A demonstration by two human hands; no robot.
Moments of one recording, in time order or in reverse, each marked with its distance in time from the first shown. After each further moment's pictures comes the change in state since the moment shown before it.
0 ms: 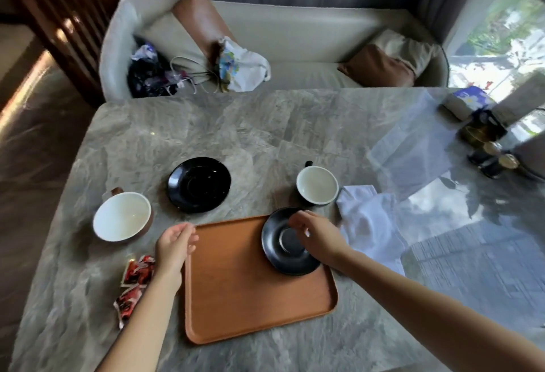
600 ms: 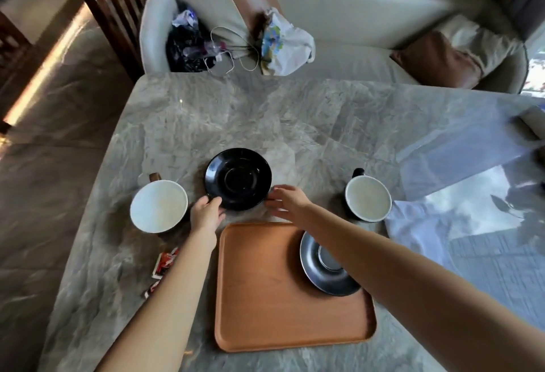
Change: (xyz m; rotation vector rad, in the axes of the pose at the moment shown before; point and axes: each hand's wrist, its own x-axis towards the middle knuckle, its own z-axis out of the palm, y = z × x) left_hand 0.082 0.019 0.015 -0.171 0.111 -0.225; right_hand 0.142 -0.100 0.056 1.001 -0.244 0.732
